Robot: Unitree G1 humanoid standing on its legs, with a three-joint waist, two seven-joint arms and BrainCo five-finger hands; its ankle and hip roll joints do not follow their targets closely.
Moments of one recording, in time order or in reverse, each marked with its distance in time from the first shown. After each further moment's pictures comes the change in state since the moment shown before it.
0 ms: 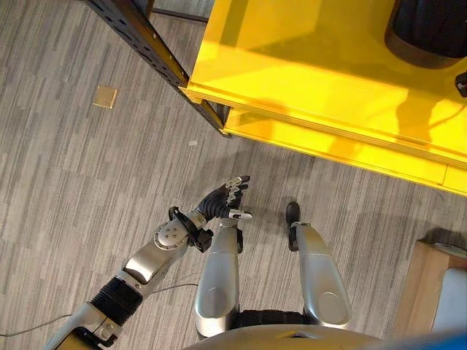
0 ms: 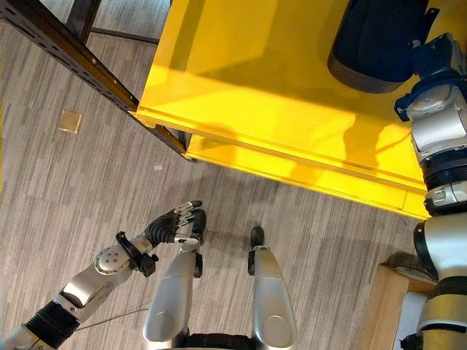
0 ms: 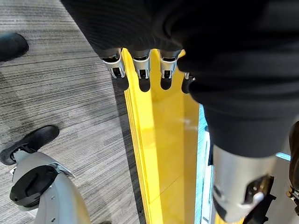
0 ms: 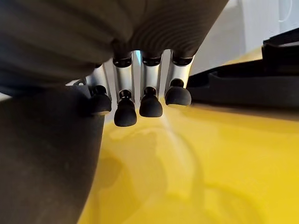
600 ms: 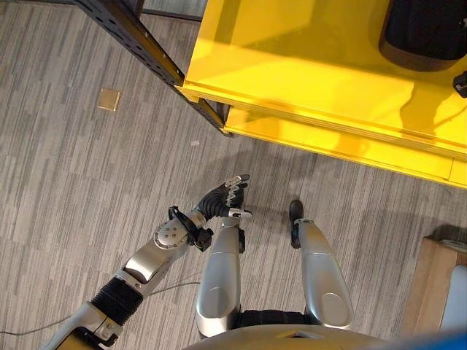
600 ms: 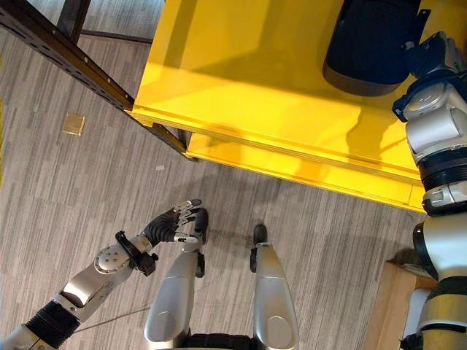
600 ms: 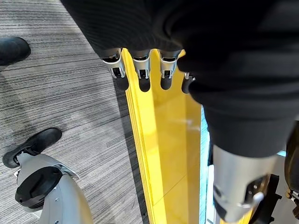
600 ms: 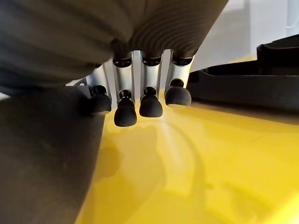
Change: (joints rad) left arm -0.001 -0.004 0.007 0.000 0.000 -0.005 0.002; right arm -0.002 0.001 0.035 -0.029 -0.086 0.026 0.022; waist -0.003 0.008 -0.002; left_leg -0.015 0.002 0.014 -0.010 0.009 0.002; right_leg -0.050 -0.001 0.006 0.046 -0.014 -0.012
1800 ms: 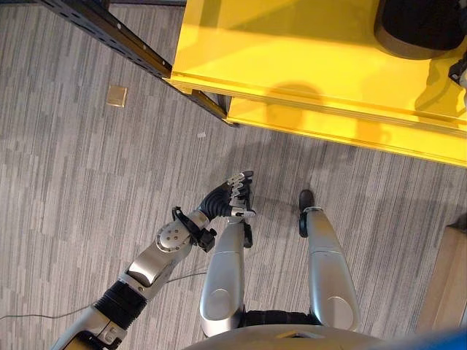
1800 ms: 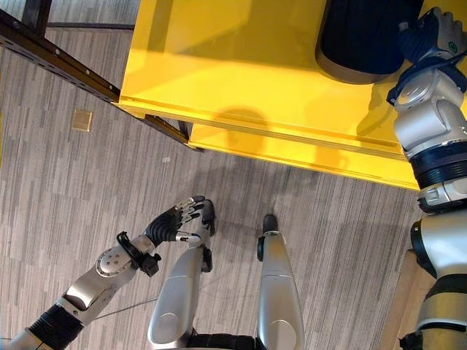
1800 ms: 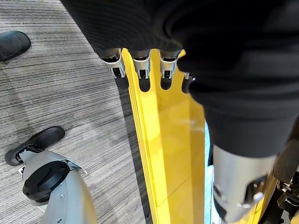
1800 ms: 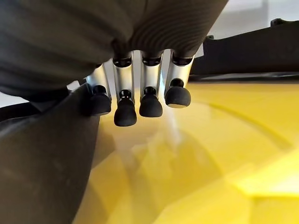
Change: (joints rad) left arm 0.021 -0.033 0.010 -0.020 -0.002 -0.057 0.000; right arm -0.017 0.011 0.011 -0.108 -0.151 0.050 -0.052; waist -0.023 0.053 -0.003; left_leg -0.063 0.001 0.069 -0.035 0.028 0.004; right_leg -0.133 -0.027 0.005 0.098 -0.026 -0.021
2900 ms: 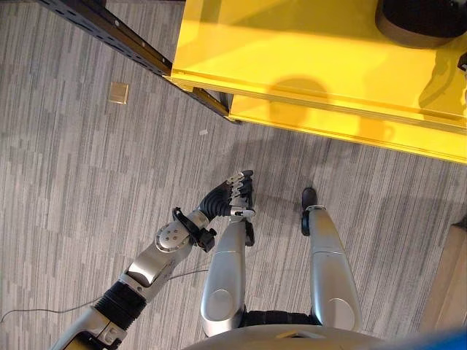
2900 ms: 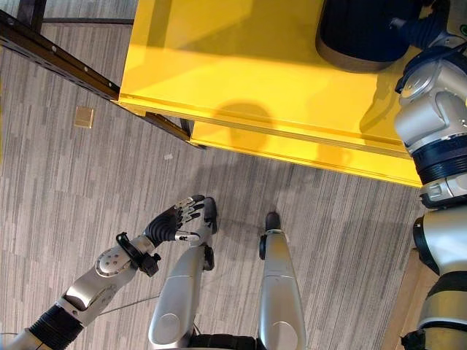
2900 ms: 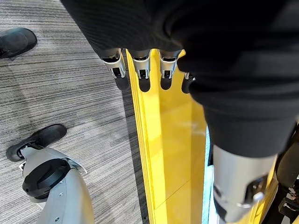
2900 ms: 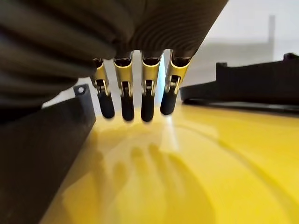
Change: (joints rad) left arm 0.004 0.000 0.001 0.000 -0.038 -0.006 -0.002; right arm -0.040 -0.008 0.027 -0.006 -0.084 0.046 -0.072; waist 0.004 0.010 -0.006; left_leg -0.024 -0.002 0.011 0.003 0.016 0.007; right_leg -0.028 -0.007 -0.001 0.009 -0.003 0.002
